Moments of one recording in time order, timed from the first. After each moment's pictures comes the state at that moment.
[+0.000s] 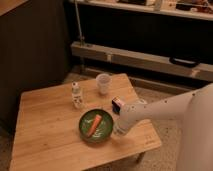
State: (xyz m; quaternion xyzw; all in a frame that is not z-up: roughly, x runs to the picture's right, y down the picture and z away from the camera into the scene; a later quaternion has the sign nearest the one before) arm 0.034 0.249 0.789 -0.36 -0.07 0.27 0.89
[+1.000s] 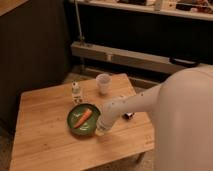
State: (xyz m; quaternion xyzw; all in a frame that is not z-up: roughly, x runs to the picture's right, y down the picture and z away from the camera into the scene) arm -0.049 0.230 0.804 -0.36 -0.08 0.24 0.90
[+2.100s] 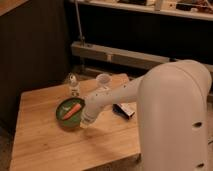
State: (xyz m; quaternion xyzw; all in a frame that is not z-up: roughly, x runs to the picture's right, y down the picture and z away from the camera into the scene) arm -0.130 0.192 0.800 -0.36 -0.13 0.21 0.90
